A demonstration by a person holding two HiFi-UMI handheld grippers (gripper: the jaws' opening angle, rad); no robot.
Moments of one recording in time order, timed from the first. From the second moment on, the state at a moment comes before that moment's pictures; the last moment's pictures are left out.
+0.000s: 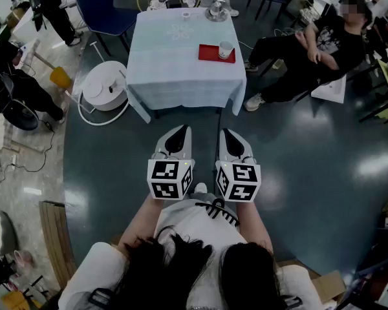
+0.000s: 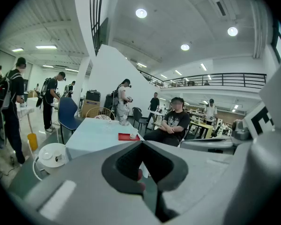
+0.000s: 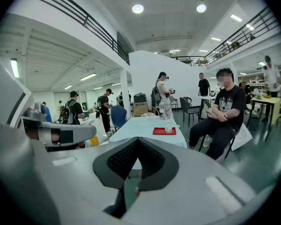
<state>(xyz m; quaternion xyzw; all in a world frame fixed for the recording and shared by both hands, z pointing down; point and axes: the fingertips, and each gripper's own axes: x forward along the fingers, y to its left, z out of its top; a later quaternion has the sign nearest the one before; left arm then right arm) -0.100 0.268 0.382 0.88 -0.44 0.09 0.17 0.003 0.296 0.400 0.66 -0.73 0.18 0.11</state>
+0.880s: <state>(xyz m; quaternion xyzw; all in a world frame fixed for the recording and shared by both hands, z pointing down) -0.084 0.272 0.393 0.87 -0.44 0.10 0.18 0.022 0.303 0.404 0.67 -0.71 0.18 0.11</state>
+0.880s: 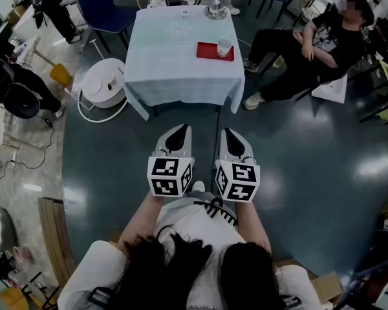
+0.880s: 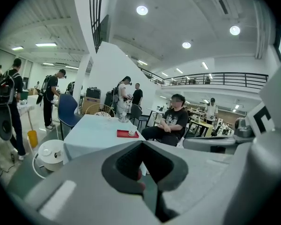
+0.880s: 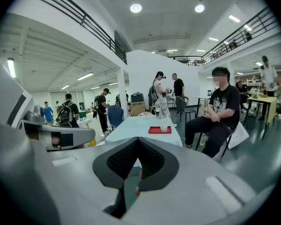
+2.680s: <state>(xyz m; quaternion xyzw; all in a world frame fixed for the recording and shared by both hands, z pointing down) -0.037 0.083 0.424 0.86 -0.45 0.14 0.19 0.072 0.124 0.434 0.62 -0.76 0.20 0.09</state>
